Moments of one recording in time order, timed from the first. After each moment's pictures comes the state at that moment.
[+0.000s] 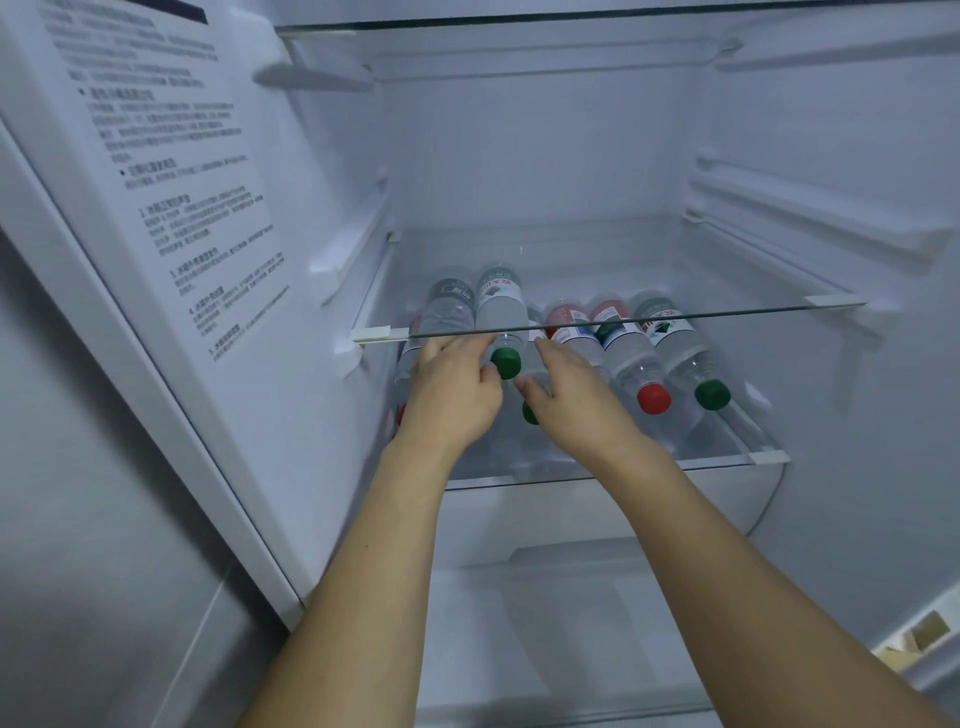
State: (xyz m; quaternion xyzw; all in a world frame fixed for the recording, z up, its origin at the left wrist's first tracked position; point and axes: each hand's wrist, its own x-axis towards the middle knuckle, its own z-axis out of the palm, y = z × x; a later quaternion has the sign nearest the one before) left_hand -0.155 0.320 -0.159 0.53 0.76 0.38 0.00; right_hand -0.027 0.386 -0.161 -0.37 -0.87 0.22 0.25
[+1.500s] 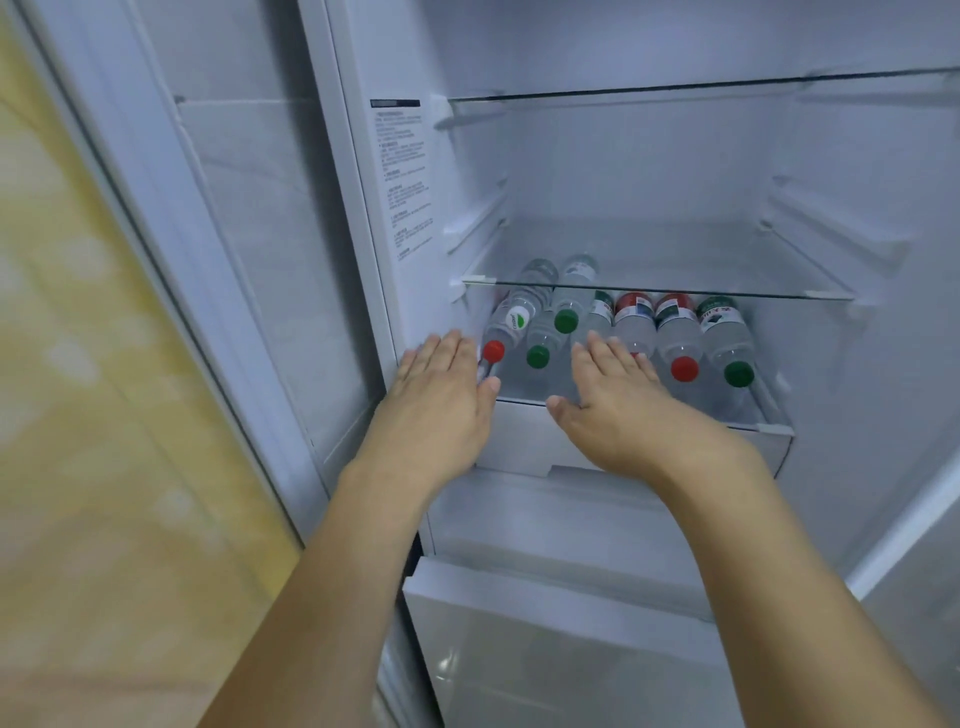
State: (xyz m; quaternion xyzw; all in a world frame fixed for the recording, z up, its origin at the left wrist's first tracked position) left_hand -0.031 0.117 -0.101 0.44 0.89 0.13 -0.06; right_hand 0.087 0.247 -0.089 -0.29 -0.95 0.10 0.00
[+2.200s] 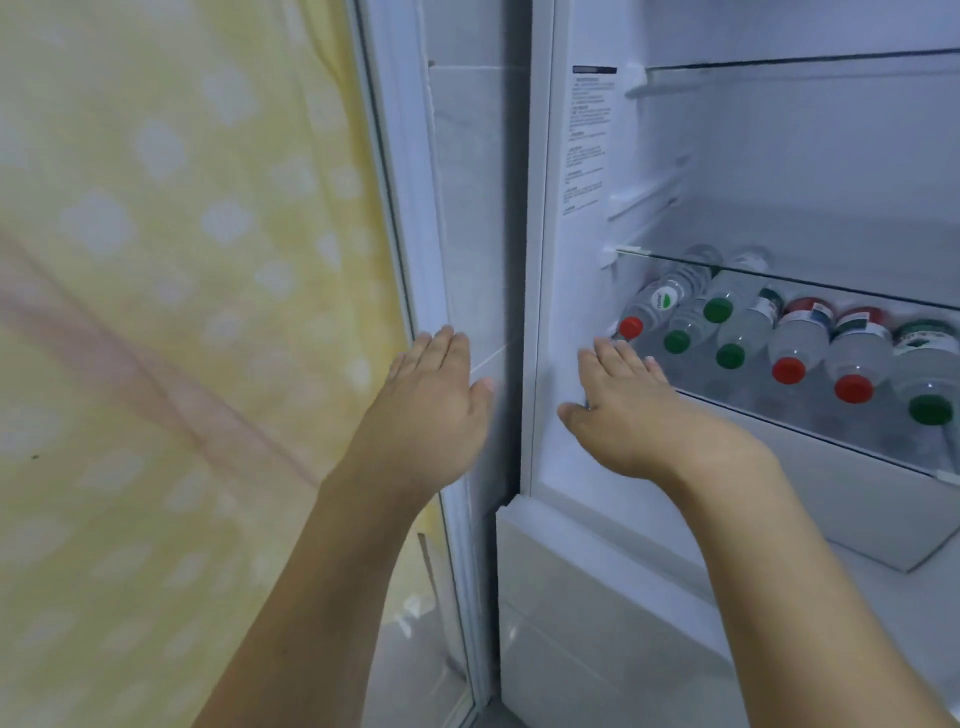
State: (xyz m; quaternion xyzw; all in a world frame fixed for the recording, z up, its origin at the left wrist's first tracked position) left_hand 0.028 -0.003 -0.101 0.24 0.95 0.18 -0.05; right_hand 0.077 0.172 -0.094 -0.10 -0.99 0.09 -0.04
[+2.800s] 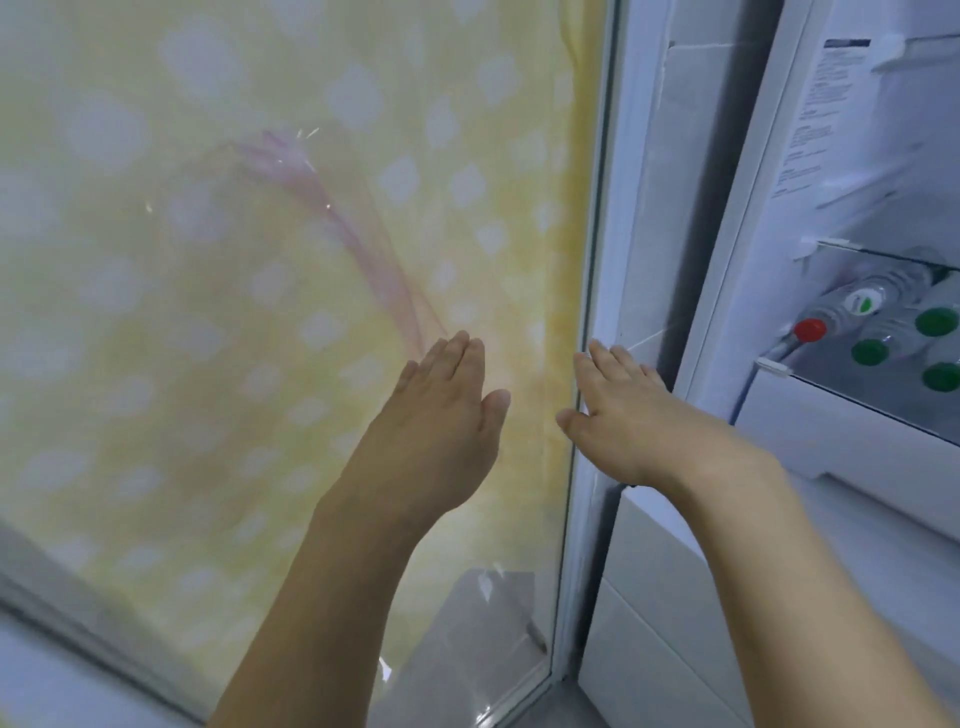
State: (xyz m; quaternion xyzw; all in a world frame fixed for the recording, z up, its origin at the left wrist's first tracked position) left_hand 0.096 -0.130 -0.095 0.11 0.98 0.14 -0.06; right_hand 0.081 0.045 -0.094 0.06 -0.99 0.11 -0.07
